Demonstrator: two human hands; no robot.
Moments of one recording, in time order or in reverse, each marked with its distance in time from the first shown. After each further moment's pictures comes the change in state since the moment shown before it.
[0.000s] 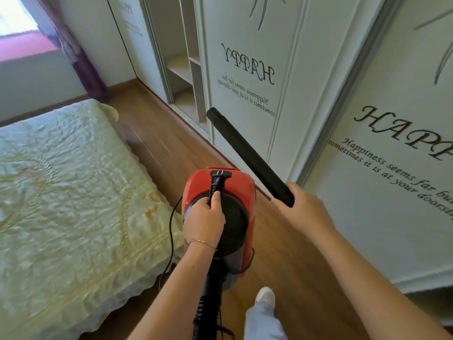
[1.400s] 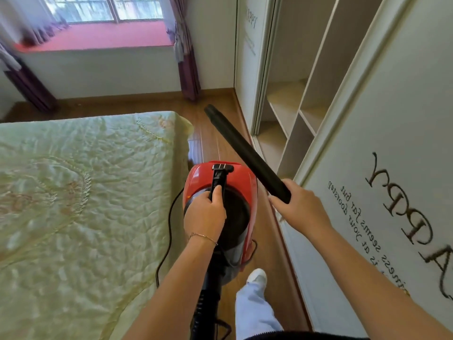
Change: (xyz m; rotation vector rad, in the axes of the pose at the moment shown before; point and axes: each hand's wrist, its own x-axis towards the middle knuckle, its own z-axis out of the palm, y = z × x) left_hand 0.622 0.115 -0.071 -0.156 0.445 -0.253; right_hand 0.683 -0.254 0.121 -0.017 -0.297 -0.481
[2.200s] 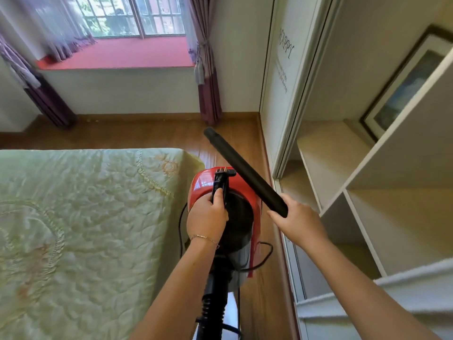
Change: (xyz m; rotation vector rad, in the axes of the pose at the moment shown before) left_hand 0.372 0.149 0.093 0.020 0.118 -0.062; right_hand 0.438 0.018 0.011 -0.078 -0.129 -0.104
